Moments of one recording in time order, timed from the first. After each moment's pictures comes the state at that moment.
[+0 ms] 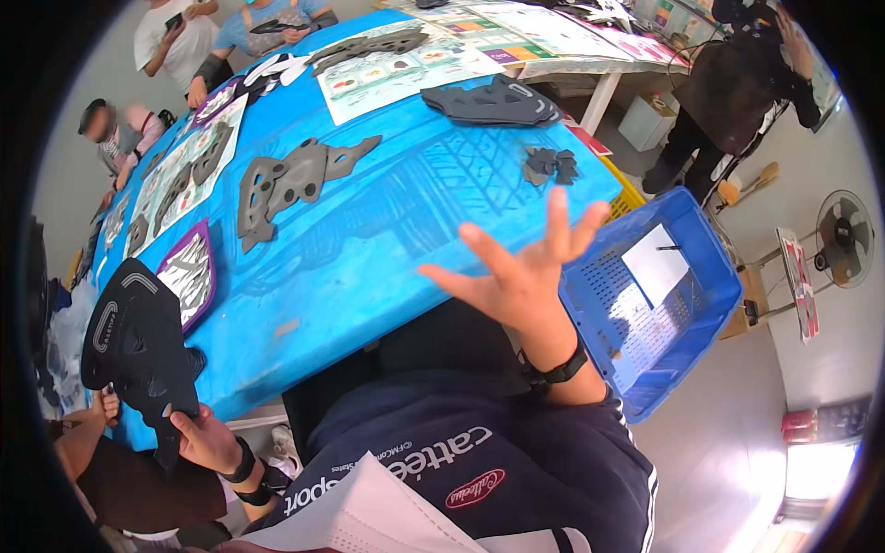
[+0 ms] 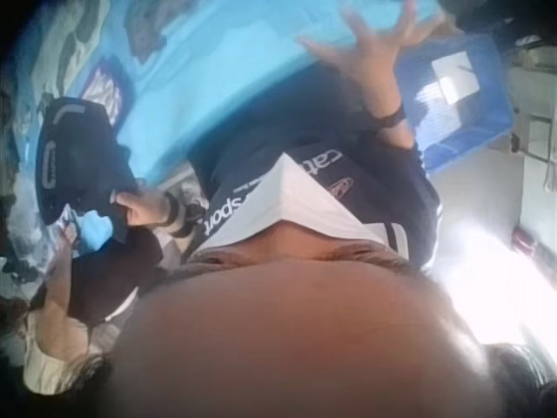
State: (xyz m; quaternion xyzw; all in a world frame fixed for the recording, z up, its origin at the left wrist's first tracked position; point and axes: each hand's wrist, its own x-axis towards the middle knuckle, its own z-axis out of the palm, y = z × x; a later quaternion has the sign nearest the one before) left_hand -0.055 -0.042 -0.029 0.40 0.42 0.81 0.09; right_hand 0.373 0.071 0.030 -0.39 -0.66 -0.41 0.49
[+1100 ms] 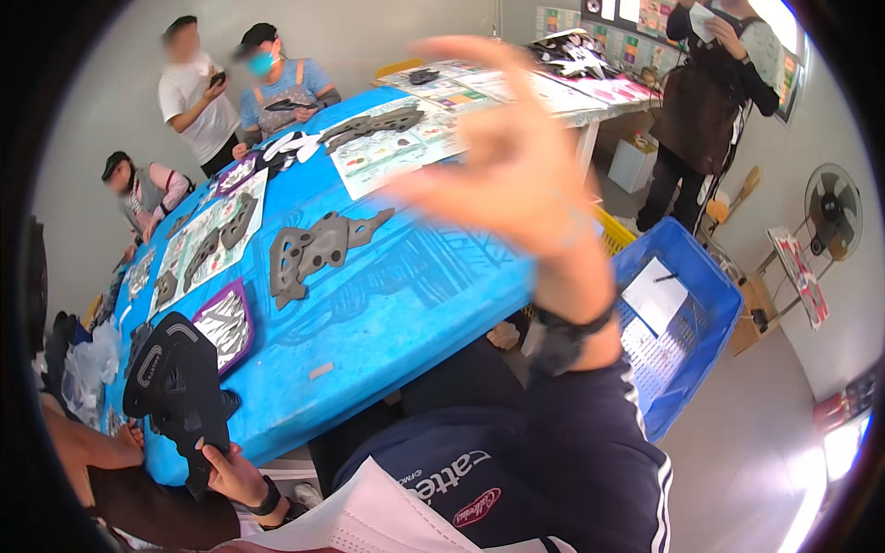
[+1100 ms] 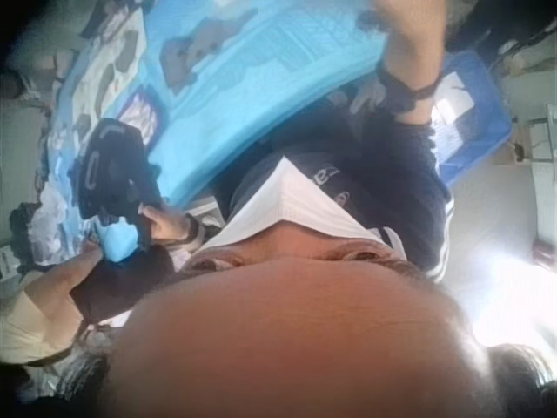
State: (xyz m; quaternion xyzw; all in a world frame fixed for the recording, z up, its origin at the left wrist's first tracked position) left_hand -0.069 -0.053 -0.025 0.38 0.44 0.81 0.07; right_hand 0.367 0.053 0.202 -0.29 -0.73 0.17 0.60
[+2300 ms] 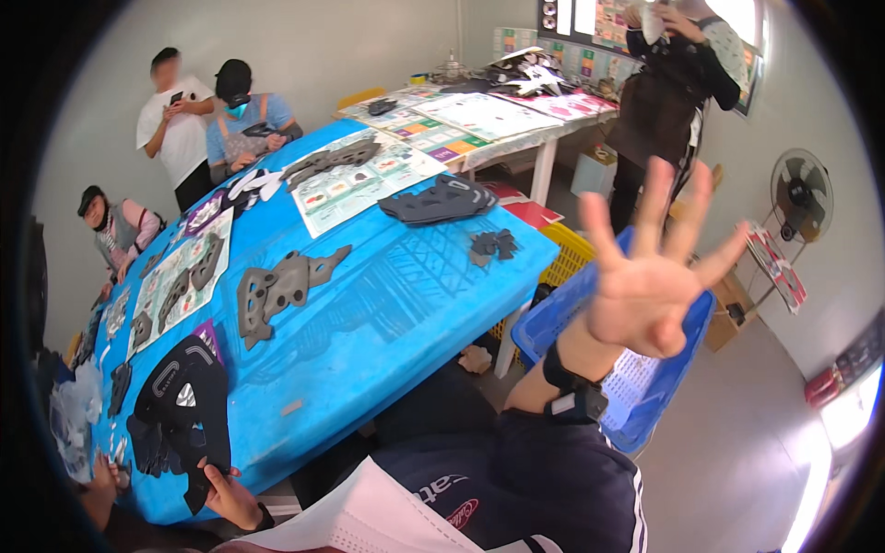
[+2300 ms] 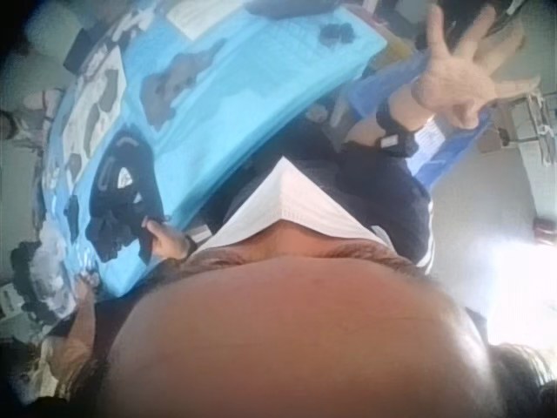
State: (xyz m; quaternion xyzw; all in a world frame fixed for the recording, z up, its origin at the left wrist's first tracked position) left_hand -0.046 -0.040 -0.036 0.42 0.47 0.77 0.13; right_hand 0.454 -0.007 0.151 0.19 -0.59 0.18 0.76
